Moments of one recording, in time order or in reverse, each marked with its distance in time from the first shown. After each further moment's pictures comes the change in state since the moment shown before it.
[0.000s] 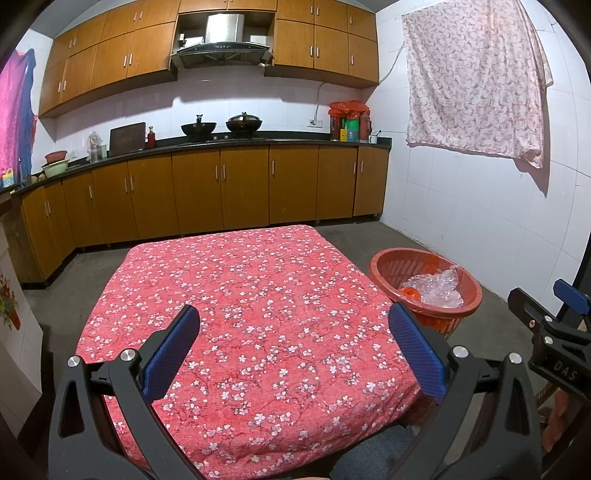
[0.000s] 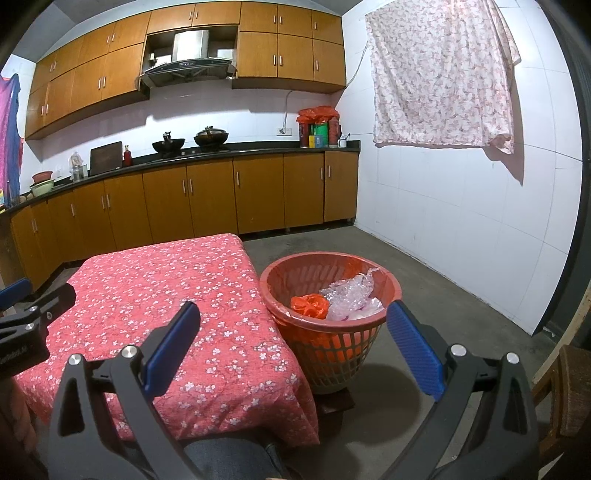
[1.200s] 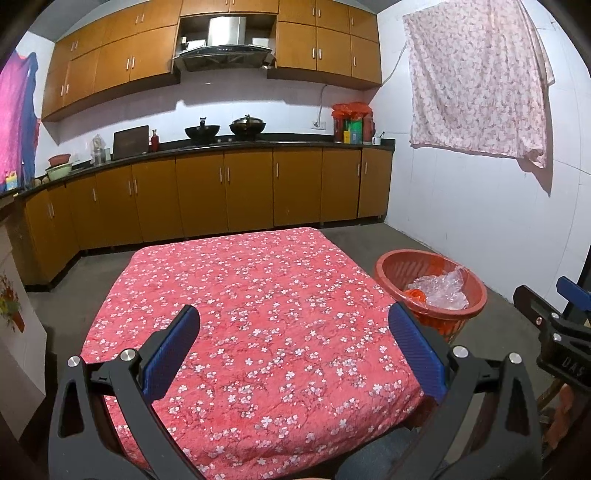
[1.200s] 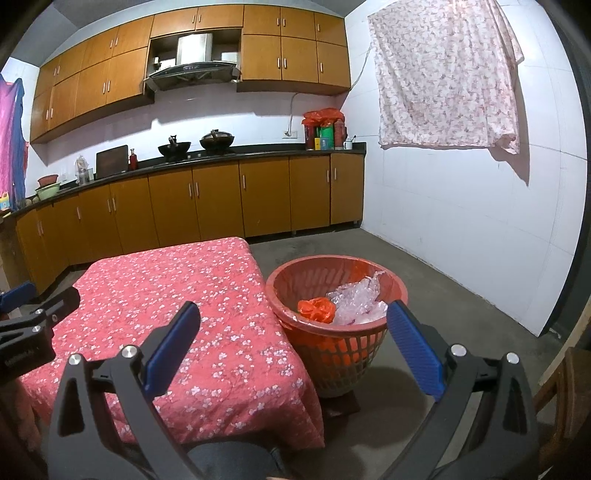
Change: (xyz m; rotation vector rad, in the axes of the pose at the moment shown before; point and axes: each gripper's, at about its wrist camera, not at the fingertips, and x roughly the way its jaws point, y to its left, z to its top) left arm 0.001 0.002 0.000 0.006 -0.011 0.015; right arm 0.003 0.002 0.006 0.004 -0.006 0.021
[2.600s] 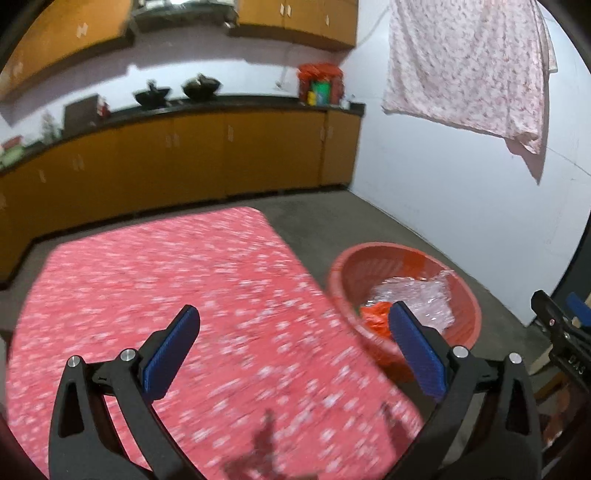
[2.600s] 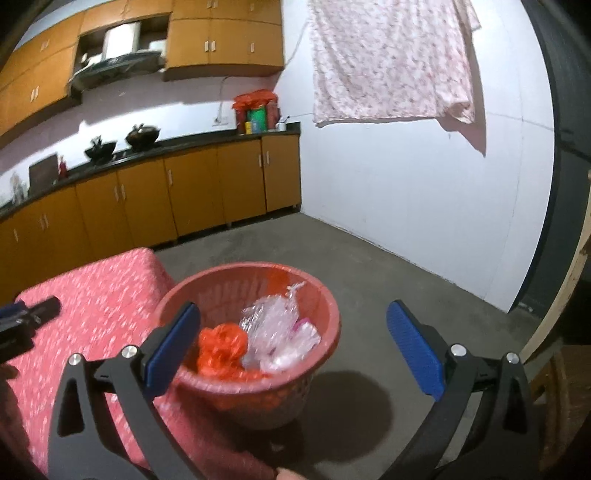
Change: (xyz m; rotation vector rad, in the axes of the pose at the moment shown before) left arm 0.122 -0.060 0.047 0.007 0.145 -0.134; right arm 0.117 -0.095 0.028 0.098 0.066 -0.226
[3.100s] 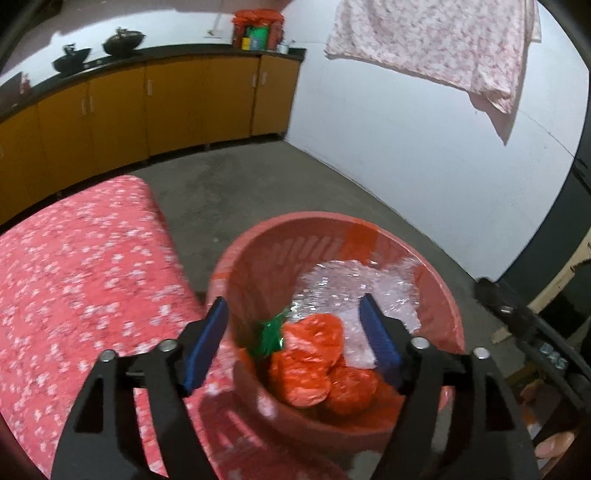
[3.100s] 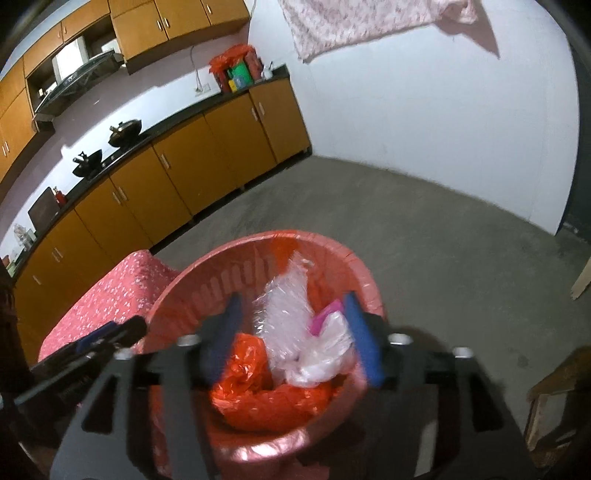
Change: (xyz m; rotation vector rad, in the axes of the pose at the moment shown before) left arm 0.150 -0.082 0.028 0.053 0.215 -0.260; right arm 0.137 -0.035 0.002 0.247 0.204 0.114
